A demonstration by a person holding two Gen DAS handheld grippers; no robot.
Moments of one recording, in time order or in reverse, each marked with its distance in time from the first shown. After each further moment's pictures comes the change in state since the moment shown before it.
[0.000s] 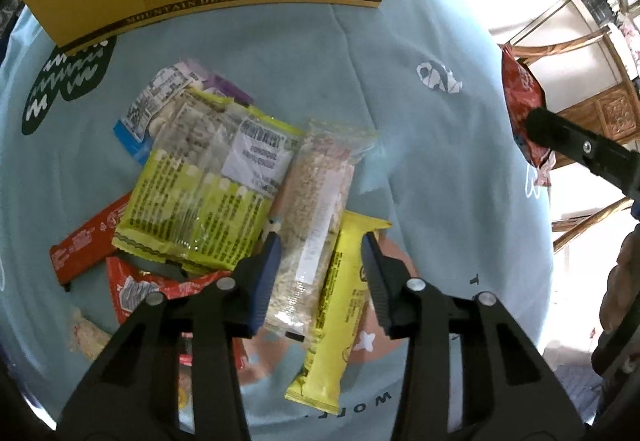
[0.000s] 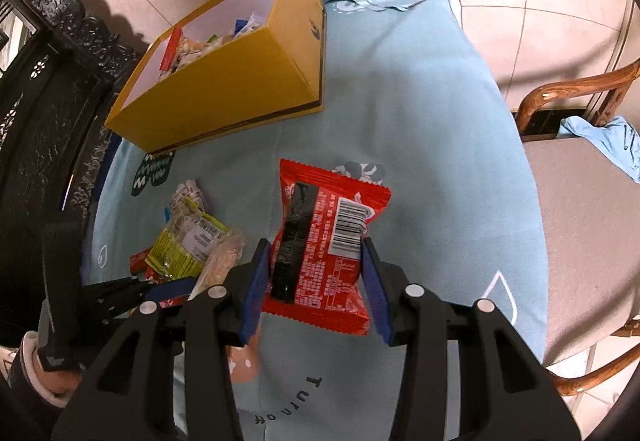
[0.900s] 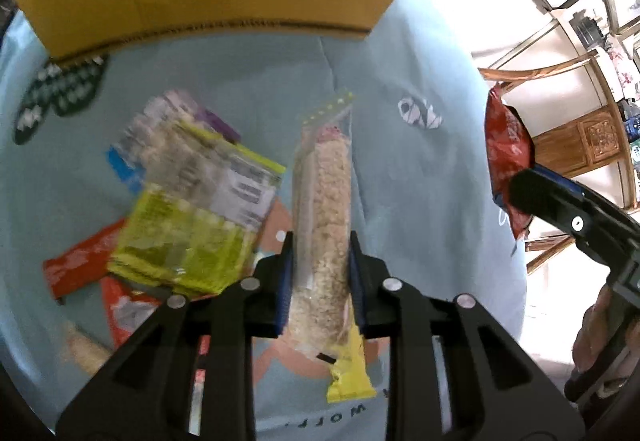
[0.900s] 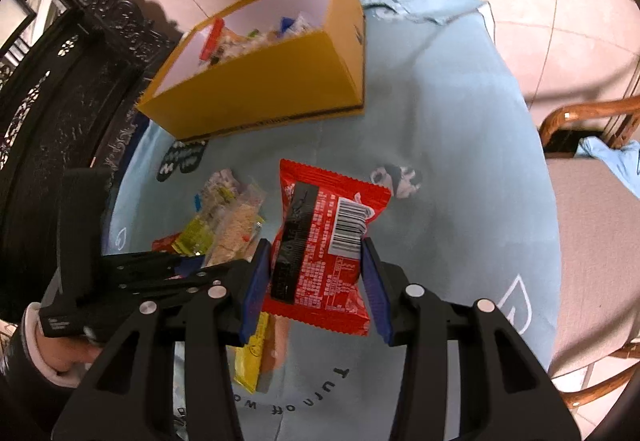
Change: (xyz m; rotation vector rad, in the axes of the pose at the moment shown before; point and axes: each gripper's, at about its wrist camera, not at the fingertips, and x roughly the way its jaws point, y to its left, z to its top) left arm -0.030 0.014 0.003 -0.025 -0.063 -0.040; right arm -0.014 0.027 0.000 -0.081 -0.011 0.053
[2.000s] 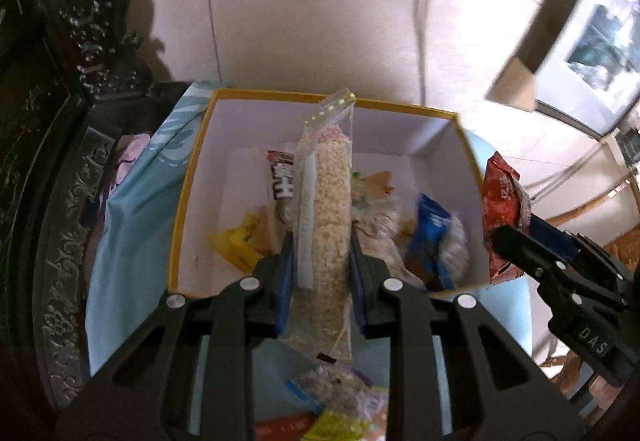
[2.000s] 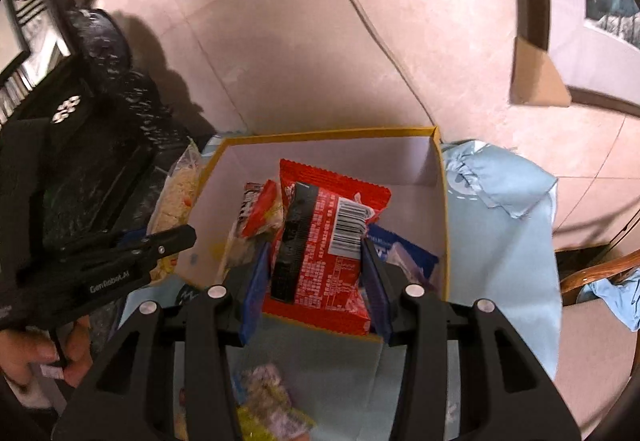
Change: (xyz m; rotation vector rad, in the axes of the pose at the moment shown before) left arm -0.111 0.078 0.191 -0.115 -0.300 0.208; right arm 0.038 0.079 0.197 -0.131 -0.190 -0.024
